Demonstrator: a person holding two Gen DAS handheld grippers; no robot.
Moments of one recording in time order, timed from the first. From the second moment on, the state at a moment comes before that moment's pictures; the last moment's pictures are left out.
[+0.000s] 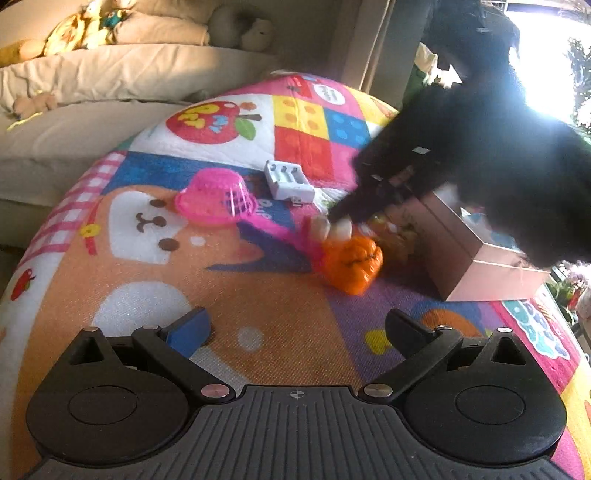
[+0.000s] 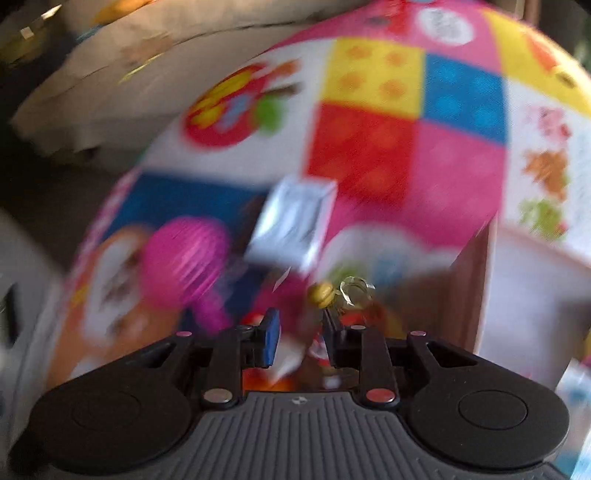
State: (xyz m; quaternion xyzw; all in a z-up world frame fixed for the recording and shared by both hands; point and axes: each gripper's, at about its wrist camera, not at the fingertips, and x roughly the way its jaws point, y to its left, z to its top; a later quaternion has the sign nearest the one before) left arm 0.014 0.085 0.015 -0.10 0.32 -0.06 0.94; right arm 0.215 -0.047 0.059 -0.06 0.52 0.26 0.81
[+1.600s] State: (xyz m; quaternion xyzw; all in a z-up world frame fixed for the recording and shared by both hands) left arm 0.052 0.050 0.028 0.14 0.31 0.06 0.94; right arm -0.010 -0.233 0.050 -0.06 0.29 0.15 0.94
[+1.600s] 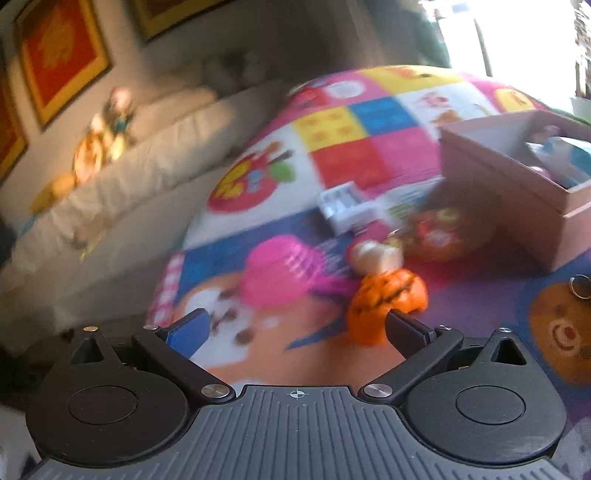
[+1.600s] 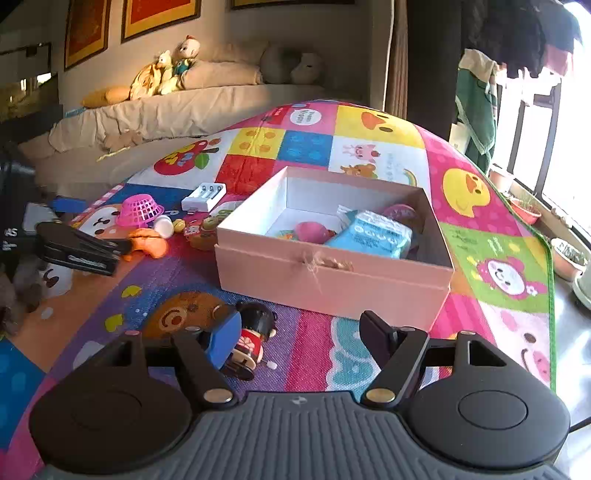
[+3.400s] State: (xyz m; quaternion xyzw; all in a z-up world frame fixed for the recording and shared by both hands) left arm -0.013 0.038 0.020 -0.02 0.38 -0.12 0.92; right arm 0.019 -0.189 0.026 -0.05 0.34 0.17 0.92
